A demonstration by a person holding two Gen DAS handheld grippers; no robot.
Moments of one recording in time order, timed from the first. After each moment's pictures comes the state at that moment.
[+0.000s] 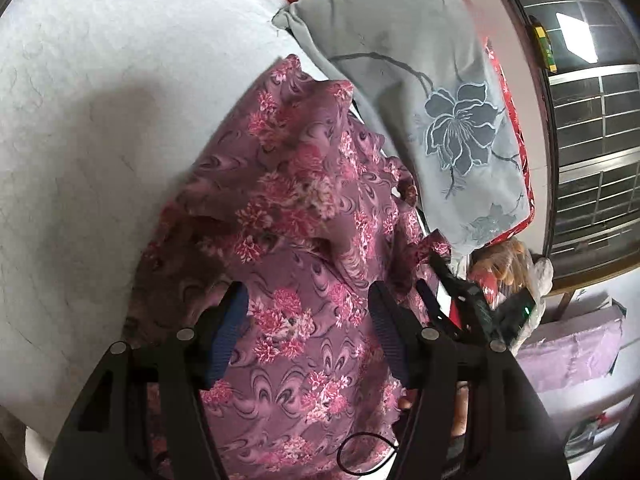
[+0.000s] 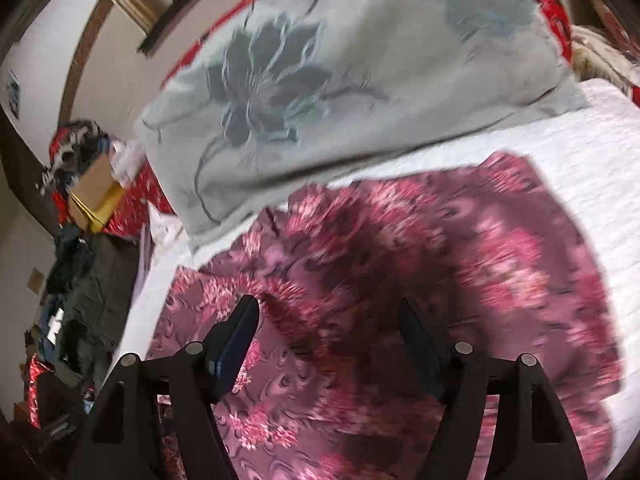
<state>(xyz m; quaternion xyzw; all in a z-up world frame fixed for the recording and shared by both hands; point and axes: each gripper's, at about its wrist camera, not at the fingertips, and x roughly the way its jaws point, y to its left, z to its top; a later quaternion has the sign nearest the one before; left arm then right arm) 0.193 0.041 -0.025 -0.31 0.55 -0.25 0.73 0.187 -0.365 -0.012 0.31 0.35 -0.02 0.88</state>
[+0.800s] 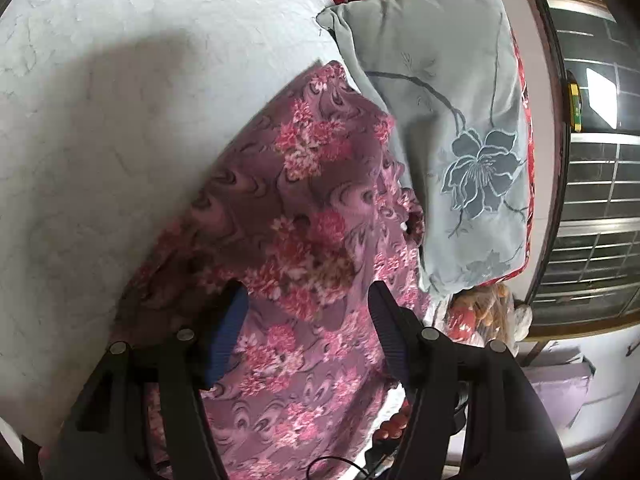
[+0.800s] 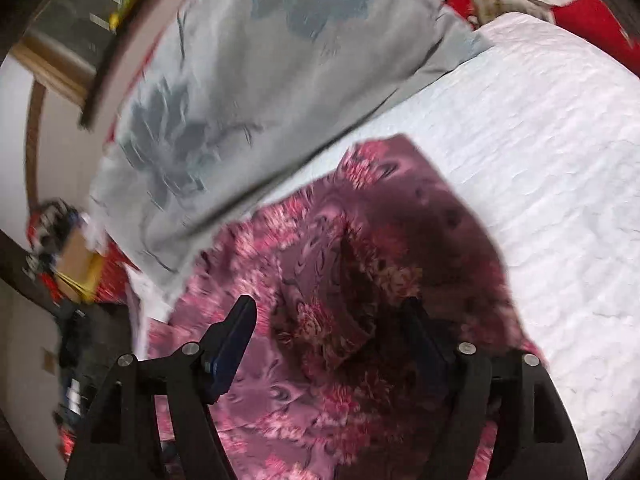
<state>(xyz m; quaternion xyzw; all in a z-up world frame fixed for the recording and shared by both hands) 0.220 0.046 -0.046 -0.40 0.57 -0.21 0.69 0.152 -0.443 -0.044 0.41 0.34 -0.09 0.84</state>
